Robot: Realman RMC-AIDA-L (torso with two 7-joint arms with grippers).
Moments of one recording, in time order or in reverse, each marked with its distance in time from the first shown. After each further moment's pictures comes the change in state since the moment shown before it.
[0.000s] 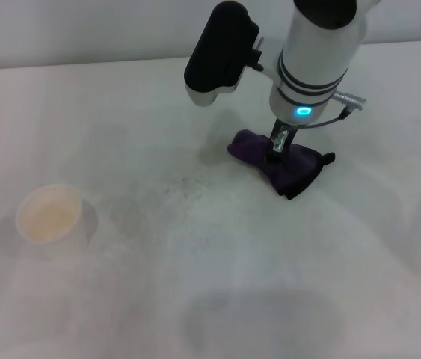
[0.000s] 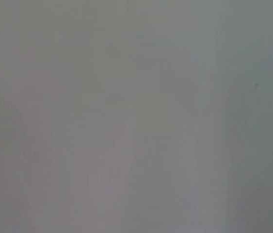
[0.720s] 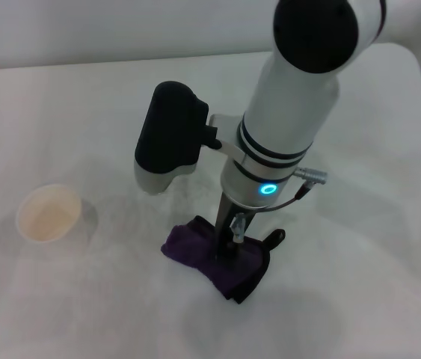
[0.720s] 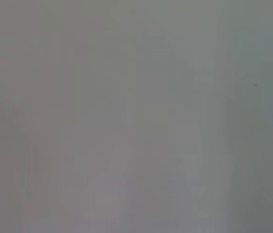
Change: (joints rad) left arm -0.002 0.000 0.001 0.000 0.000 0.000 0.000; right arm -0.083 0.000 -0.170 -0.228 0.385 0.089 -0.107
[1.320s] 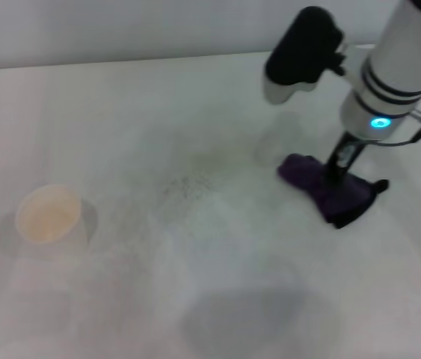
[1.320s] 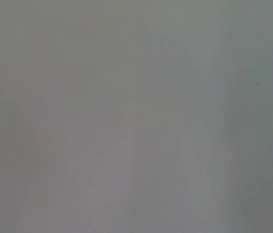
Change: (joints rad) left arm -0.008 0.004 -0.001 0.008 0.000 -0.013 0.000; right arm -0.168 -0.015 0.430 -0.021 -0.465 0.122 -0.013
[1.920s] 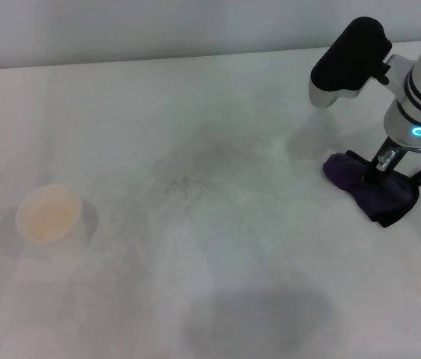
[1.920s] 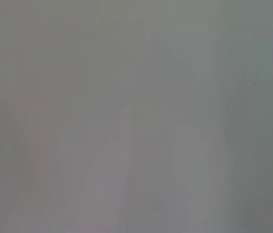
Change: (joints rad) left arm -0.023 0.000 0.002 0.004 0.000 -0.022 0.003; right arm -0.074 0.003 0.093 0.040 -0.143 -0.045 0.003
